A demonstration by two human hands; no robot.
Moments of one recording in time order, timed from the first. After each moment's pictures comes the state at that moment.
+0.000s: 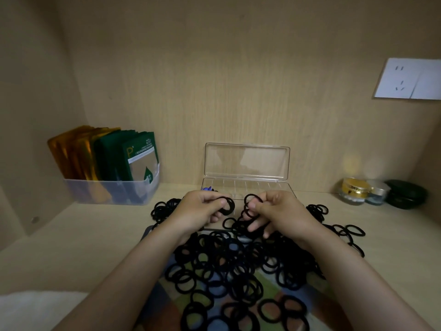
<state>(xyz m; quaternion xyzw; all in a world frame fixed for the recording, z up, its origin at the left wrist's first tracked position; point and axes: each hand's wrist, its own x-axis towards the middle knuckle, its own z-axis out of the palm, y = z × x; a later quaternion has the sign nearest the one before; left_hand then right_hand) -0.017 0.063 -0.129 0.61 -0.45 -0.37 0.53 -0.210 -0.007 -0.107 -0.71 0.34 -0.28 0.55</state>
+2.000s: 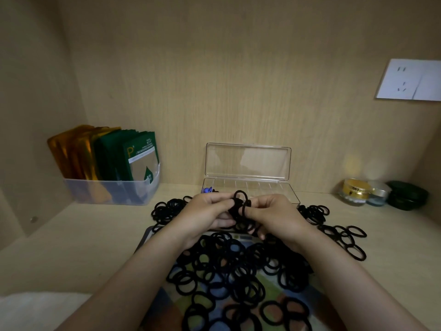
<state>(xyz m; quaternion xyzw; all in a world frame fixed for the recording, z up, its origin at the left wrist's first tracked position) -0.030 0.066 -0.125 0.52 -0.43 -0.48 0.56 -0.195 -0.006 -0.117 -0.70 0.35 -0.28 0.55</state>
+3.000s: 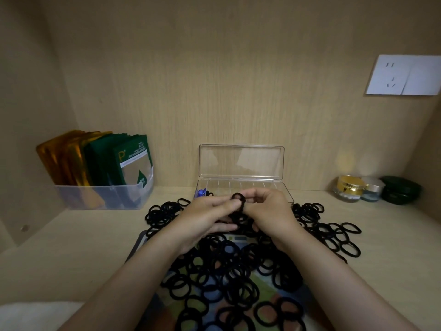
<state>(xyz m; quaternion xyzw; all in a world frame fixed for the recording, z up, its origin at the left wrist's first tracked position) -0.041 0.073 -0.116 0.48 -0.49 -0.51 0.53 -0.188 -0.003 -0.117 -0.66 0.35 -0.40 0.53</state>
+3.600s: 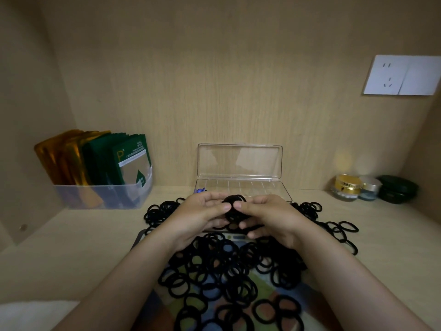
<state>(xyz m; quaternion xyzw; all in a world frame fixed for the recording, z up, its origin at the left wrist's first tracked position) -0.032 0.067 -0.123 0.50 -0.44 -0.49 0.56 -0.204 -0.008 -0.109 -0.63 0.36 -0.24 0.64</state>
